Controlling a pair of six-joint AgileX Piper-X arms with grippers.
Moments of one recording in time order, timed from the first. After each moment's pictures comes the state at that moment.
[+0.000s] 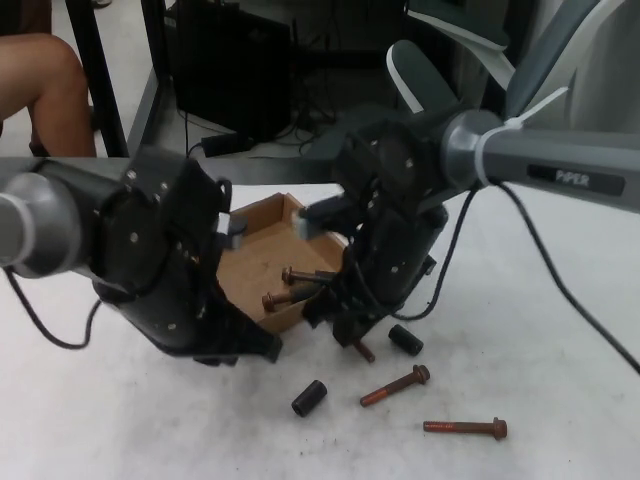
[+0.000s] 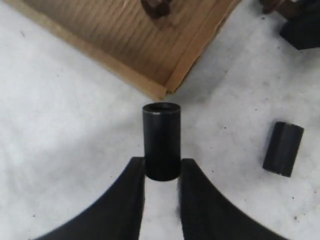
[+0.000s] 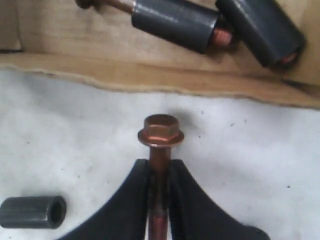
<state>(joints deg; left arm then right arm) -26.0 92.7 -54.9 34.3 6.1 1.5 30.4 122.6 -93.7 56.2 -14.5 -5.9</state>
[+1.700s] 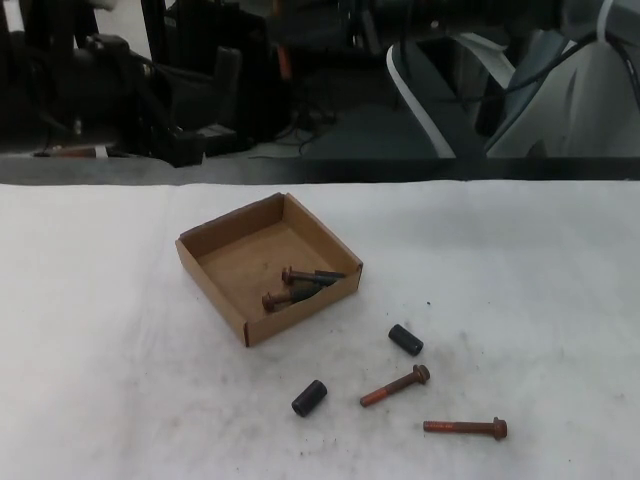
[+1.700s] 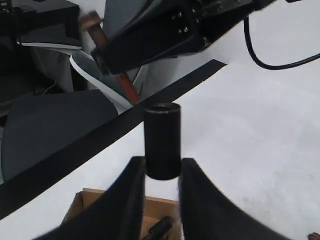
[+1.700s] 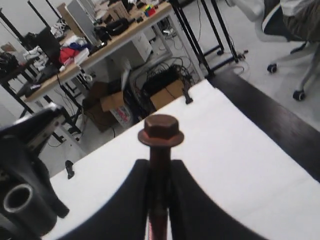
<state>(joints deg) -12.5 76.8 -54.7 4.3 37.5 11.1 20.5 118.9 -110.1 11.4 -58.9 13.7</state>
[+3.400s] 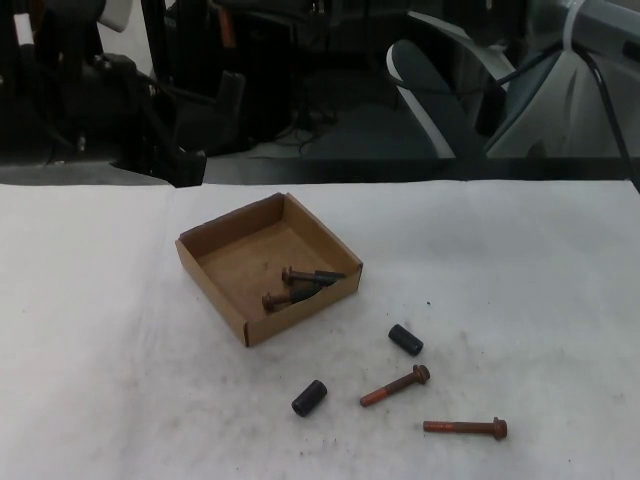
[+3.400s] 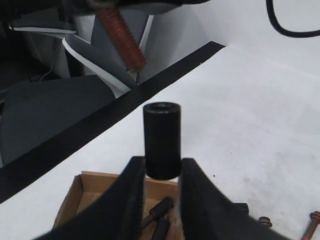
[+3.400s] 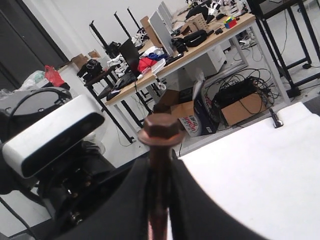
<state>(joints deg) -12.6 77.4 -54.6 7.4 36.4 14.2 24.5 118.9 -109.9 2.5 -68.7 24.7</state>
